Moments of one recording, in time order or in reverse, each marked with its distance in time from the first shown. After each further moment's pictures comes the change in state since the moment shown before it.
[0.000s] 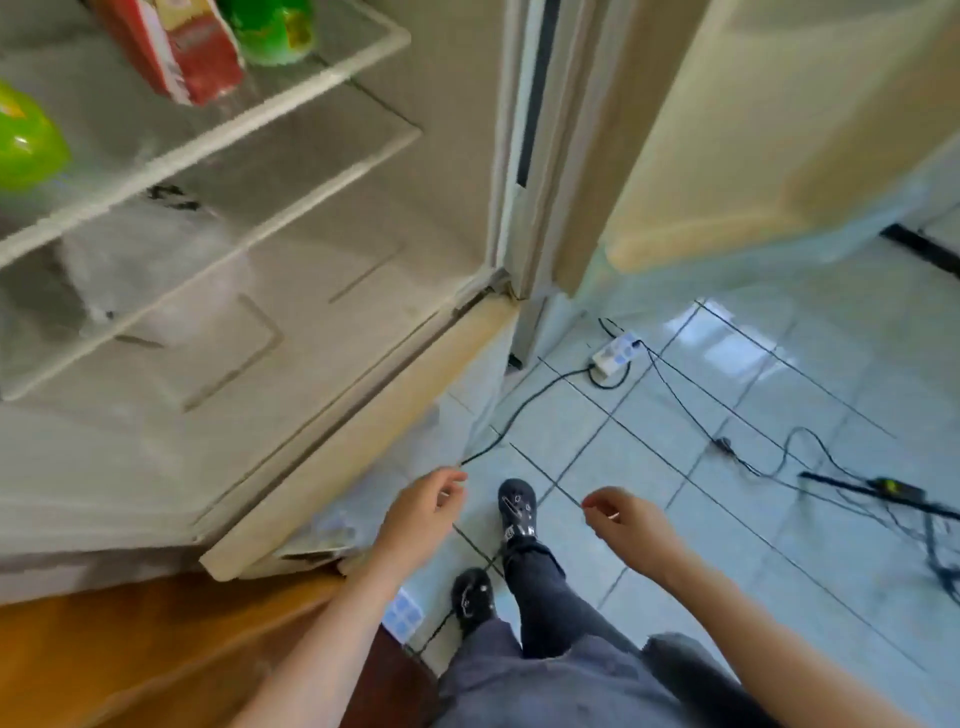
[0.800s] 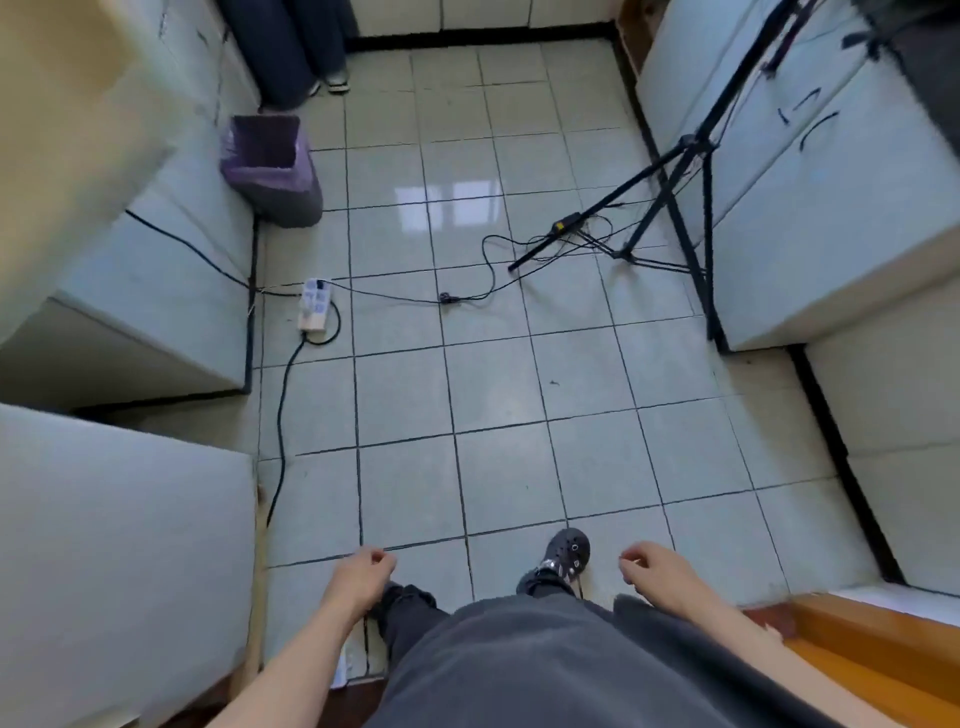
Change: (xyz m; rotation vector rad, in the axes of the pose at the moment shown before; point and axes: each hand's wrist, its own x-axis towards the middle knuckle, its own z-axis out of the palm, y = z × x) left_hand -0.099 0.033 0.312 0.786 -0.617 -0.109; right_hand -0.302 0.398 0.108 0.590 0.121 0.760
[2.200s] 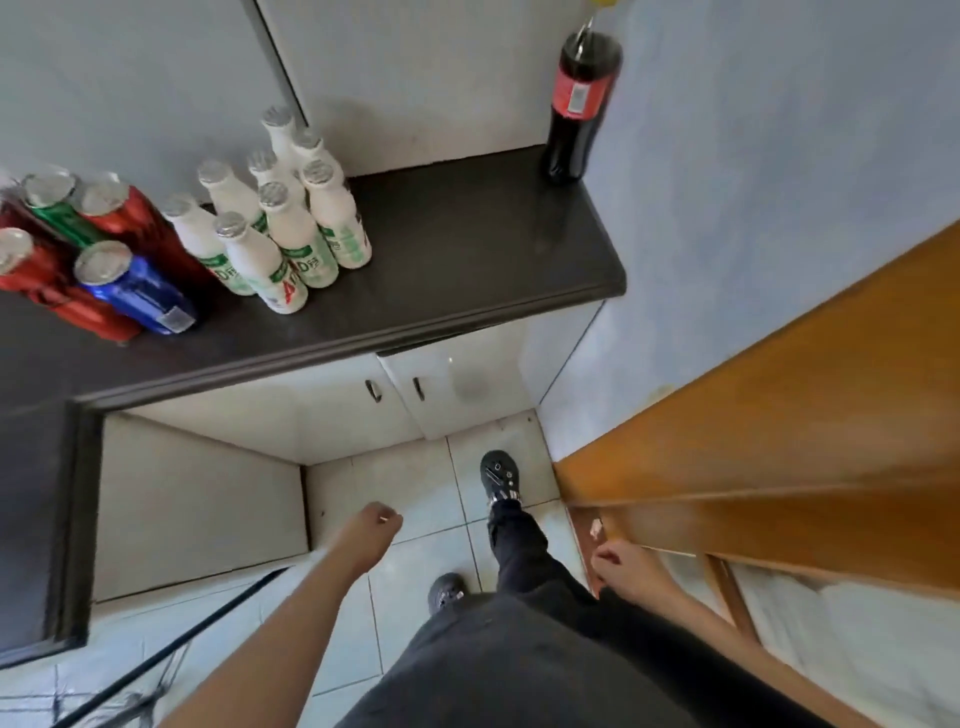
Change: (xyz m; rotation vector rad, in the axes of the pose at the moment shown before) left_hand -0.085 0.866 0.607 1.429 -0.482 0.918; right_hand 0.038 0.538 -0.255 1.404 0.432 0.766
